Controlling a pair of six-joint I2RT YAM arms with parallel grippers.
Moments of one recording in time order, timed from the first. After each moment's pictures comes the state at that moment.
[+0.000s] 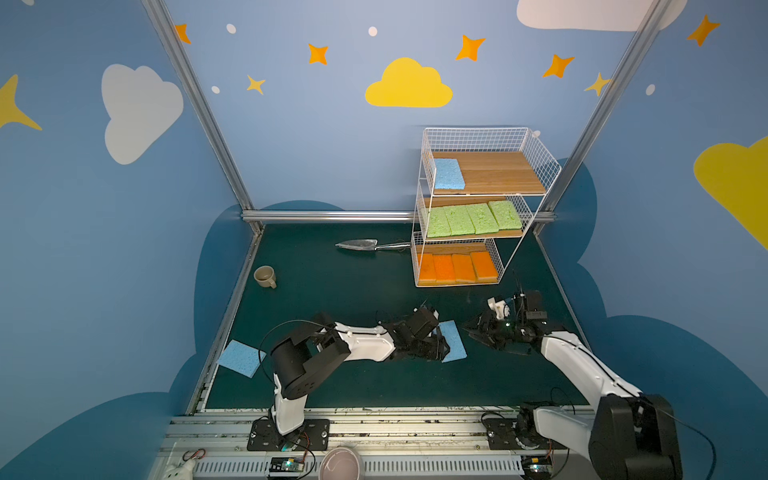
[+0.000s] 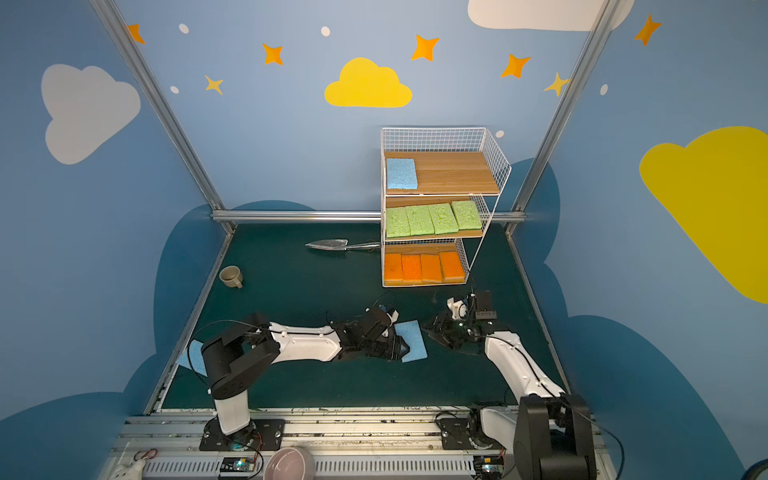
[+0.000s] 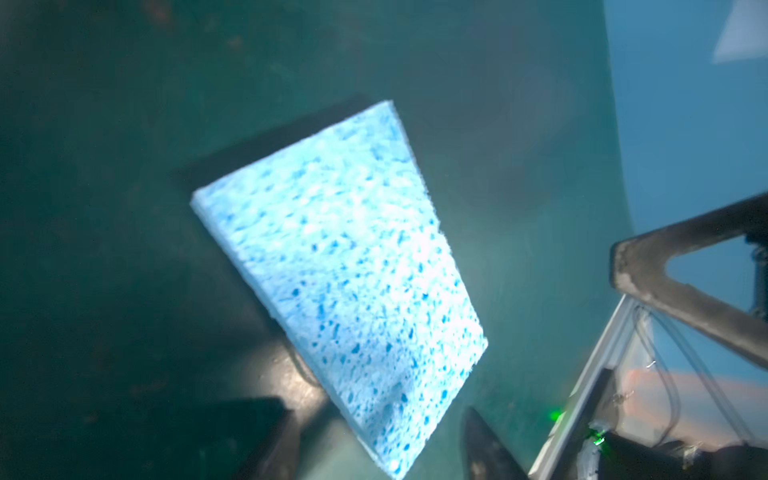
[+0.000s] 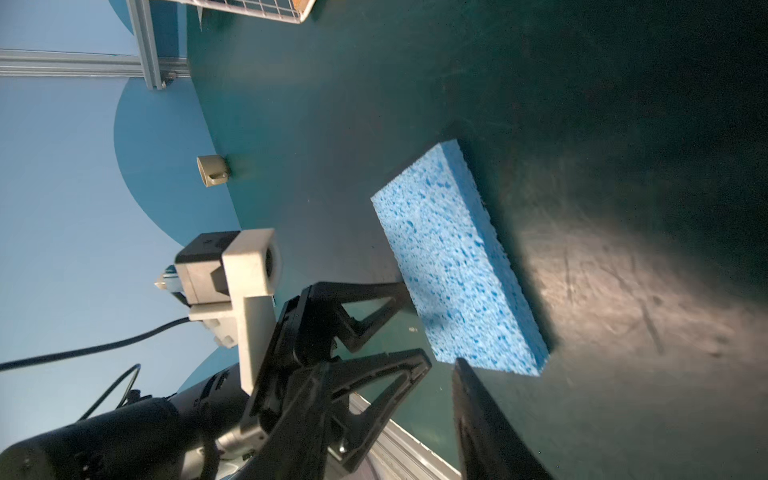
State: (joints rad) left arm -1.01 1.87 0.98 0.11 0.18 -0.85; right arm 0.10 1.07 0.55 -0.52 -0.71 0.69
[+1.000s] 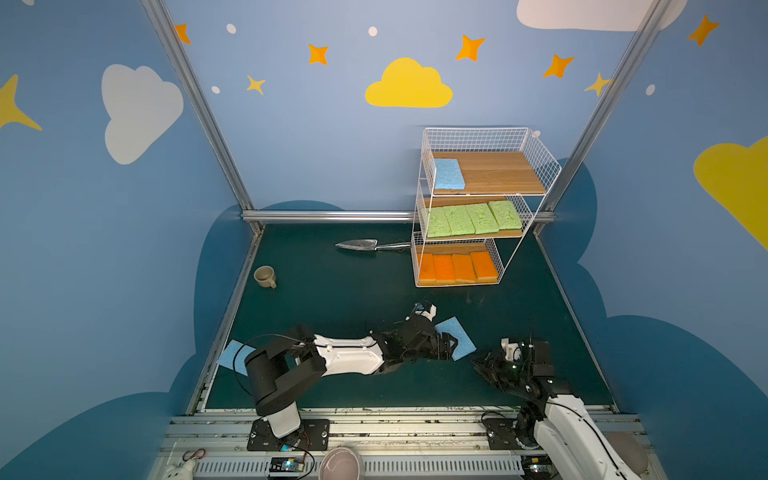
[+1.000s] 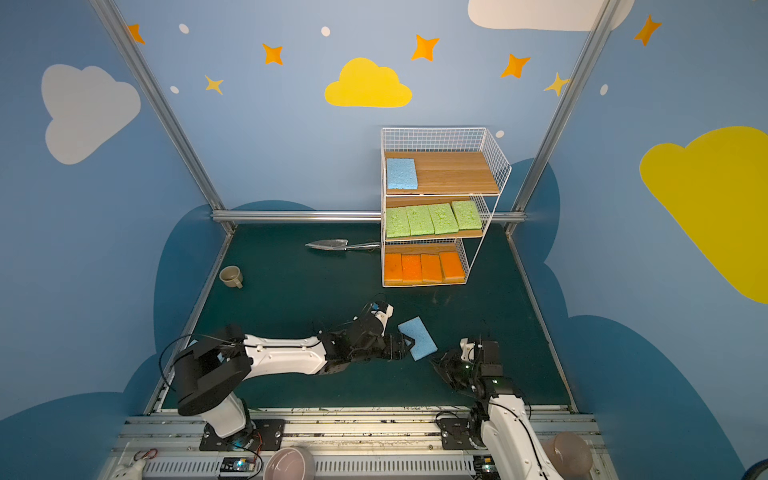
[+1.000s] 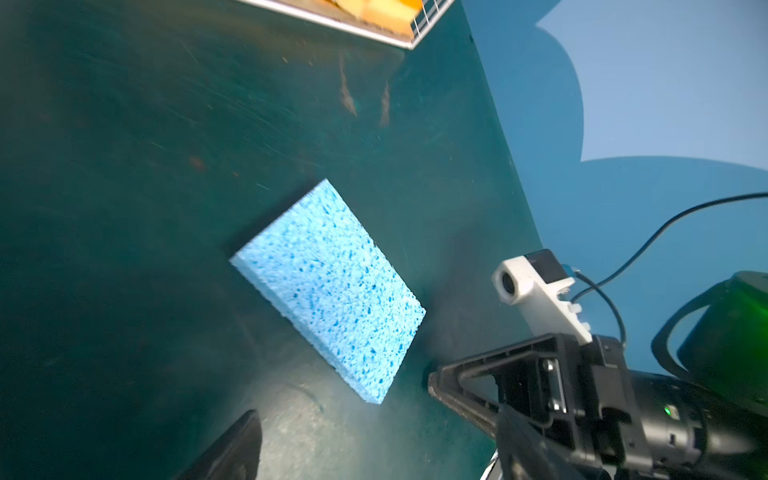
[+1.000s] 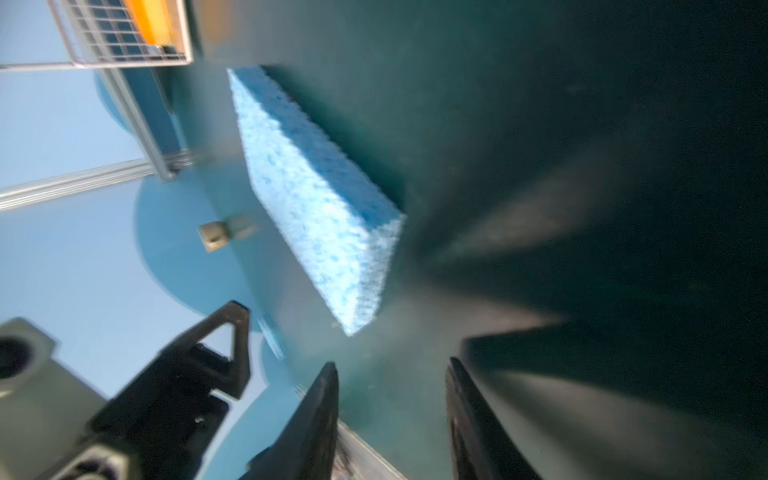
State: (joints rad) left arm -1.05 1.66 0.82 0.25 -0.01 -0.89; right arm 0.06 0.65 0.11 -0.34 -0.65 1.03
